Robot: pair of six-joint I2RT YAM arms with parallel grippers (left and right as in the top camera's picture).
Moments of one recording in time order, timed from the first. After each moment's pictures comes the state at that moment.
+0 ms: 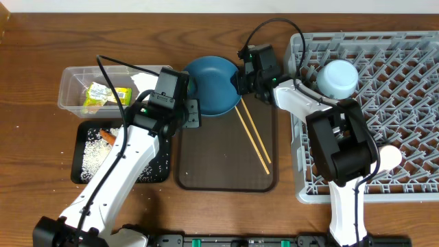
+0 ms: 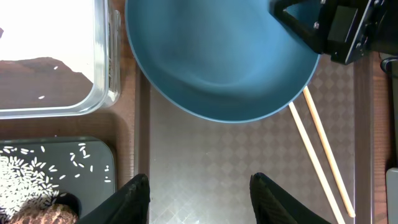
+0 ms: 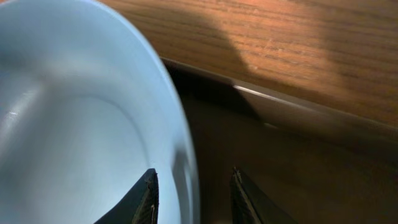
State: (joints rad) left arm -0.34 1.42 1.11 -0.73 0.02 -0.38; right arm 0.41 2.22 1.48 -0.10 -0.22 0.24
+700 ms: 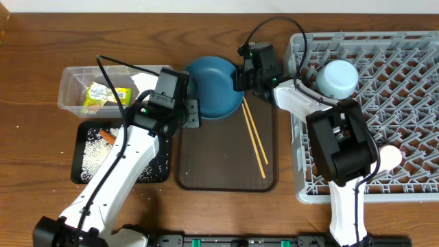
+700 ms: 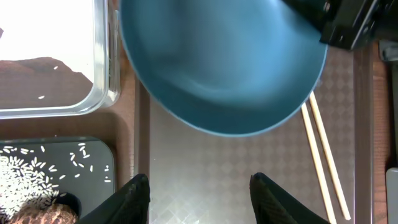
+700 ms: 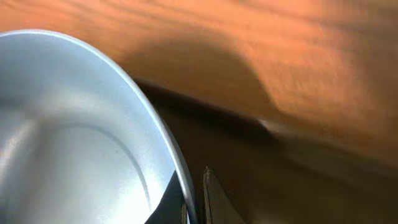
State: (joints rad) left arm -0.34 1.42 1.11 -0.73 0.02 -0.38; right arm 0.40 2.22 1.48 0.01 -0.29 0.30
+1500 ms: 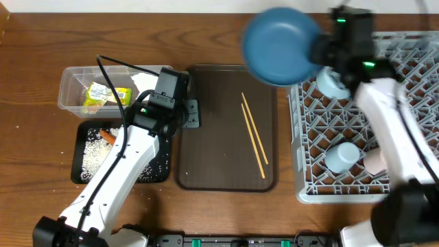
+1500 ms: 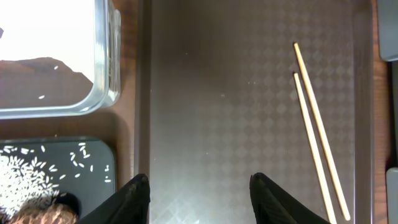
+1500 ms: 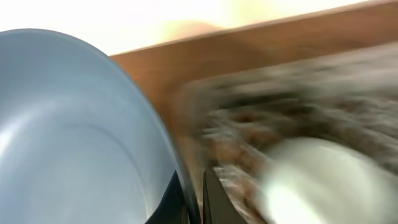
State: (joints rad) left arm -0.34 1.42 1.11 -0.73 0.02 -0.38; right arm 0.09 1.67 1.47 -0.53 0.01 0.30
